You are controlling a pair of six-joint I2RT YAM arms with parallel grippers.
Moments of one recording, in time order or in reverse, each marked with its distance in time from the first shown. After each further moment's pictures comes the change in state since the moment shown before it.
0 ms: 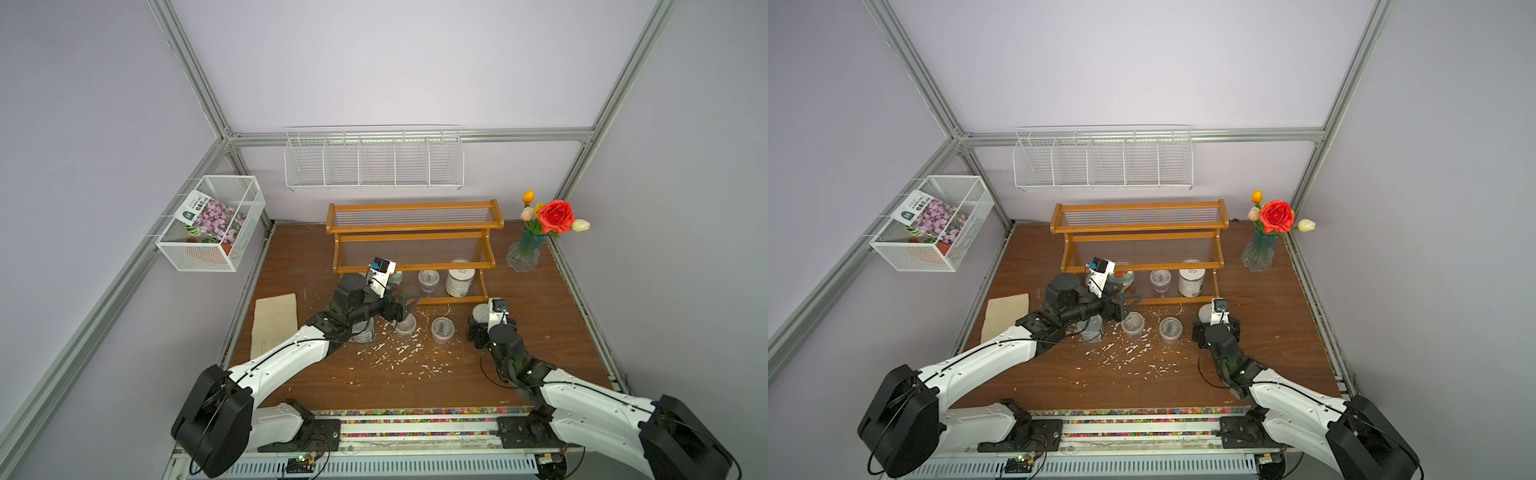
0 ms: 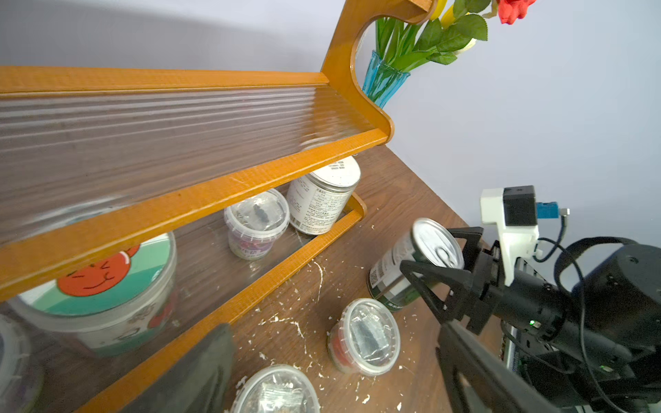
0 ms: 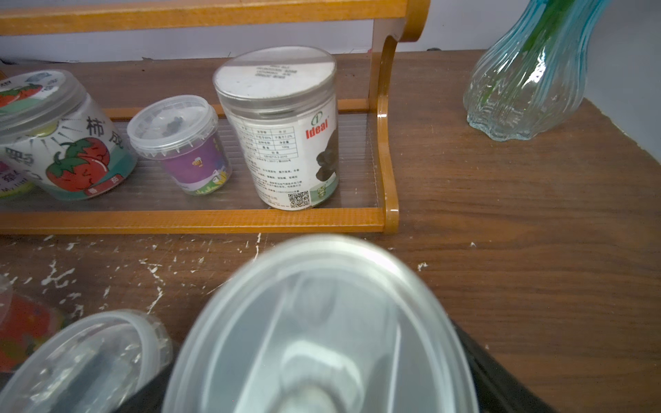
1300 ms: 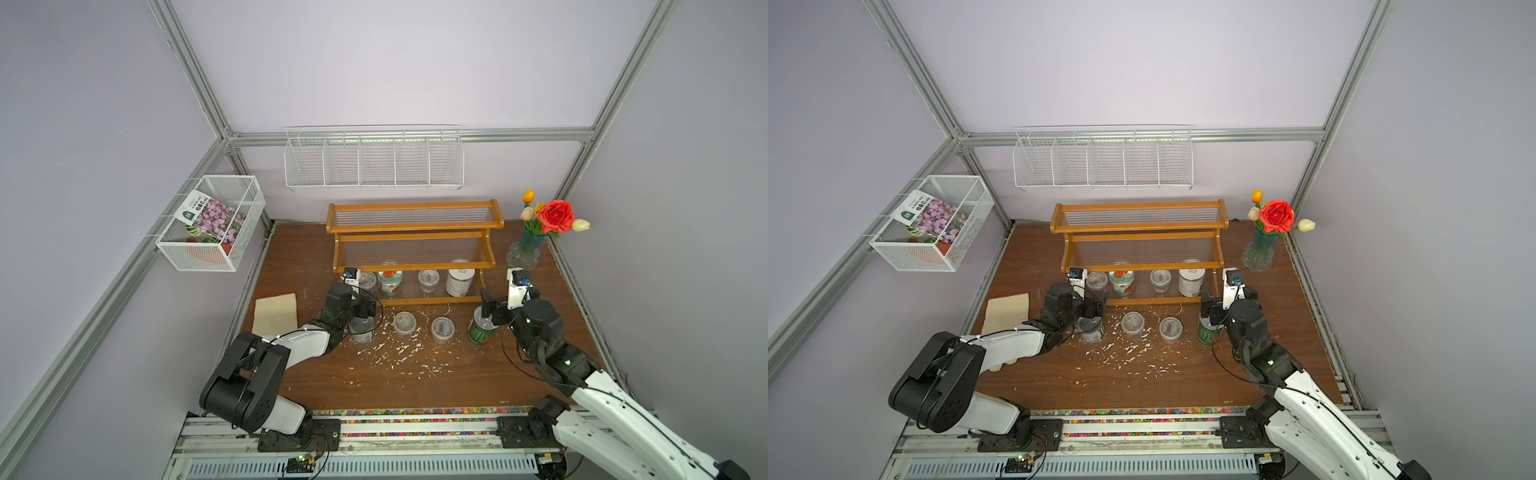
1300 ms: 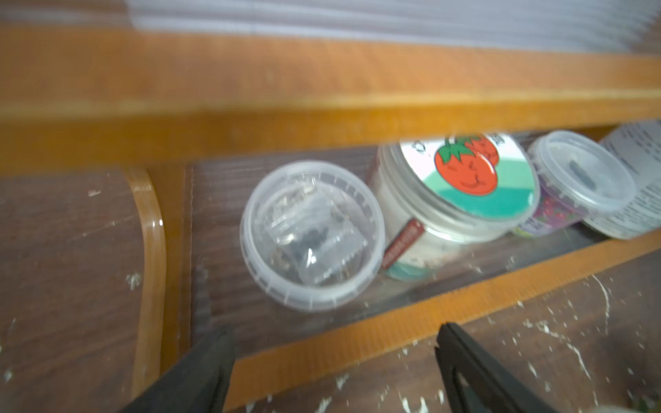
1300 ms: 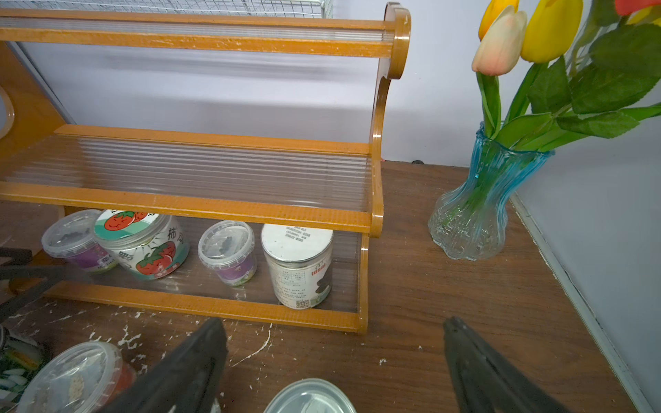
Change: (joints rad) left arm 0.194 0.258 -0.164 0.255 -0.378 0.104; right arm -0.127 -0.252 0.357 -0.414 -0.129 -0.220
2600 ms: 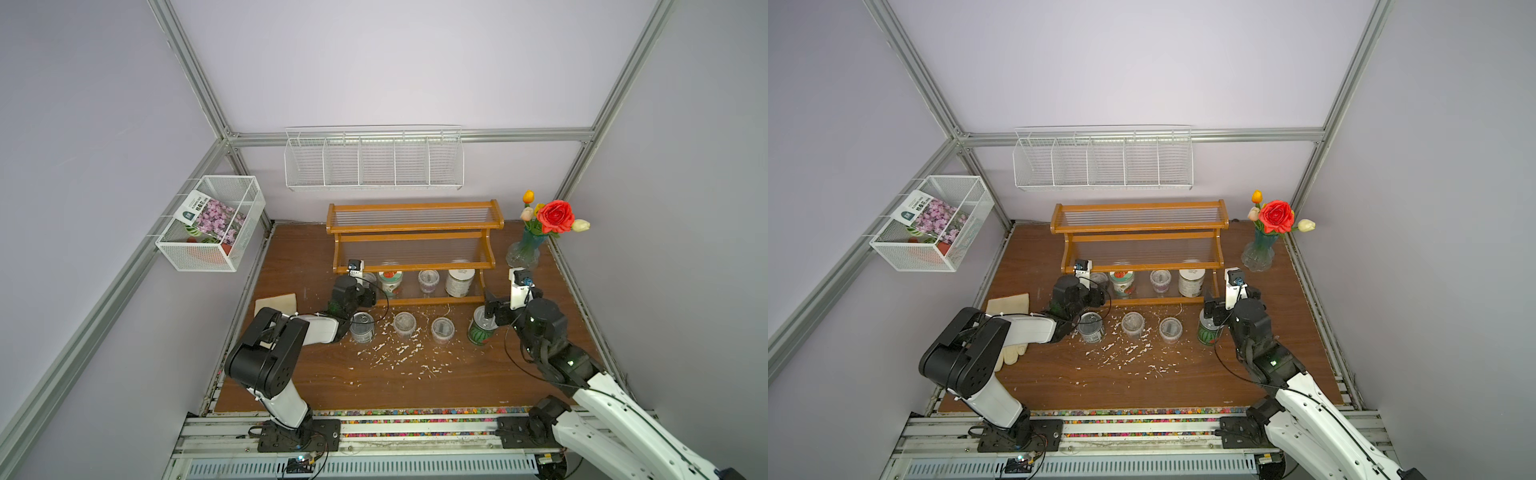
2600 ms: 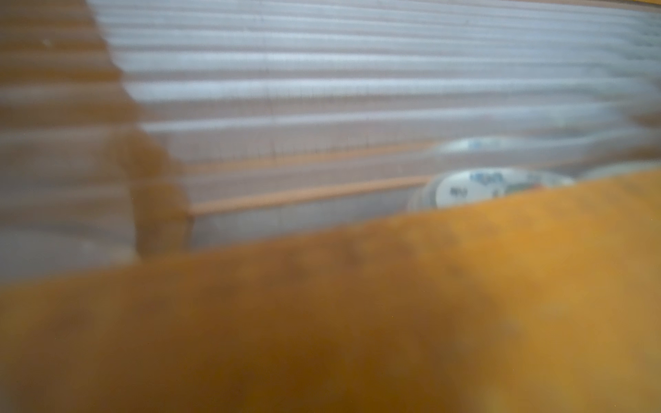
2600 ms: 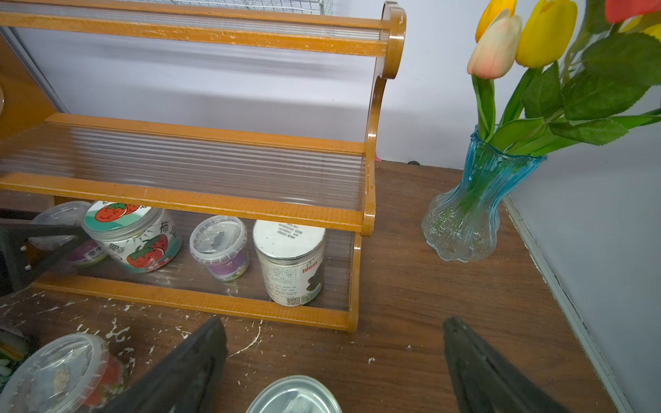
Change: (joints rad) left arm 0.007 0.163 0.077 0.138 -0.048 0.053; right arm -0.038 -0.011 0.000 -0.011 -0.043 -0.040
